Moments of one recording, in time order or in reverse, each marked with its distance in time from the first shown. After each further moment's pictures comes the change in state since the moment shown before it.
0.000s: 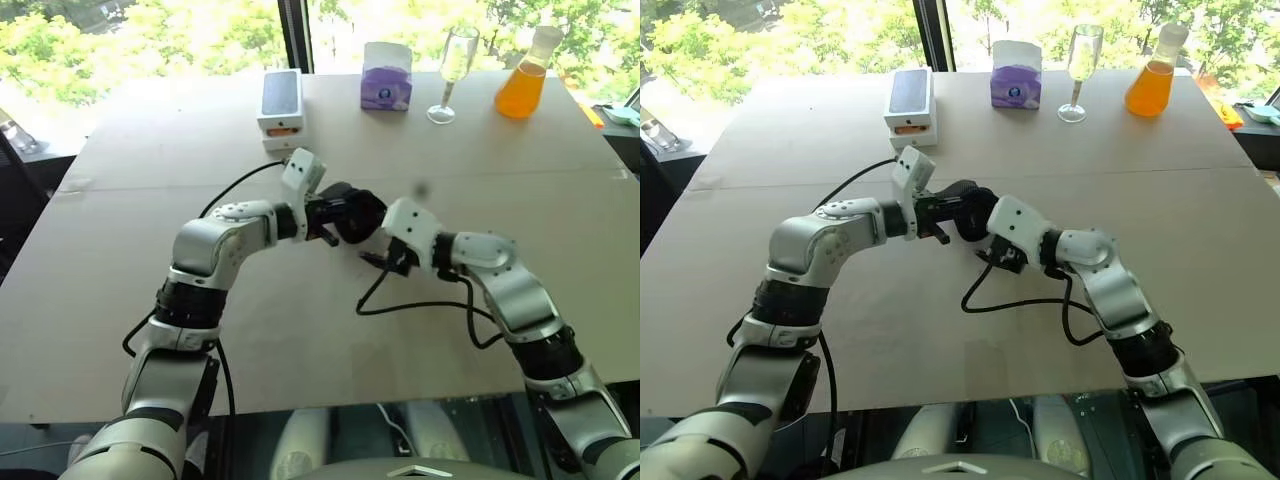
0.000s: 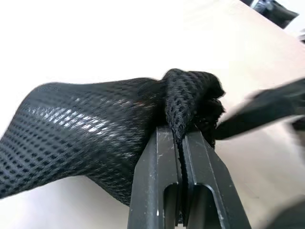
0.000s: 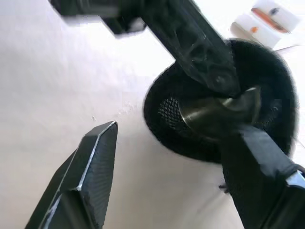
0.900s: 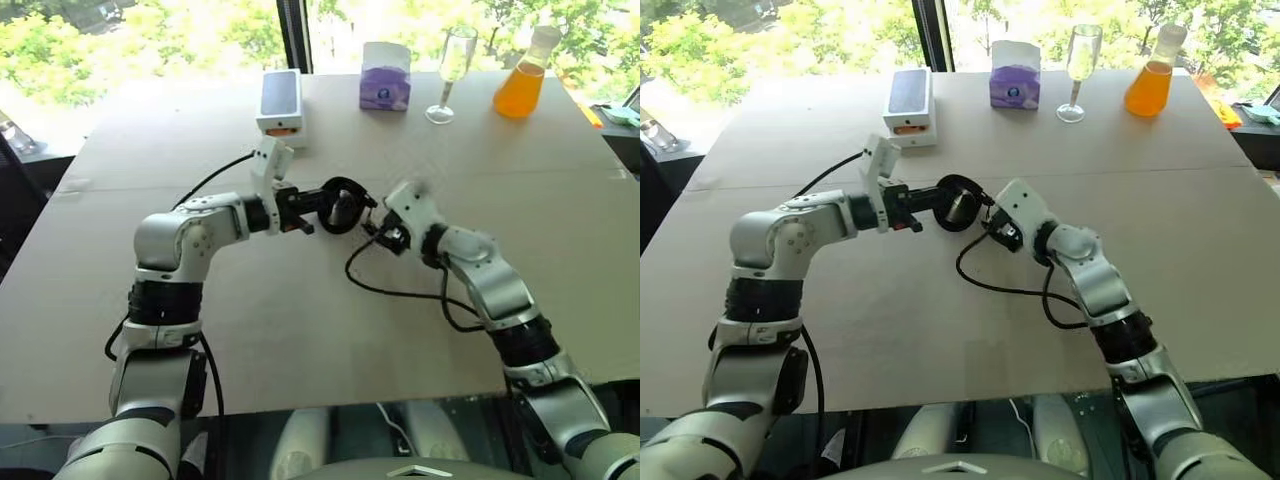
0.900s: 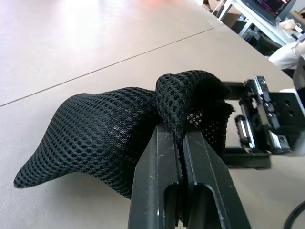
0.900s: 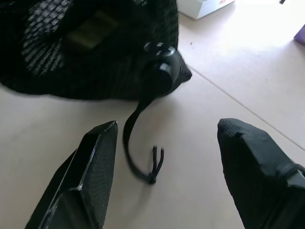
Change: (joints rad) left arm 0.026 0.043 0.162 -0.038 -0.080 0.143 -0.071; right arm -0.085 0.167 0.040 0.447 -0.044 -0.215 -0.349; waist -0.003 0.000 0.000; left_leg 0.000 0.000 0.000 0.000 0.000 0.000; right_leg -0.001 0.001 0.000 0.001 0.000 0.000
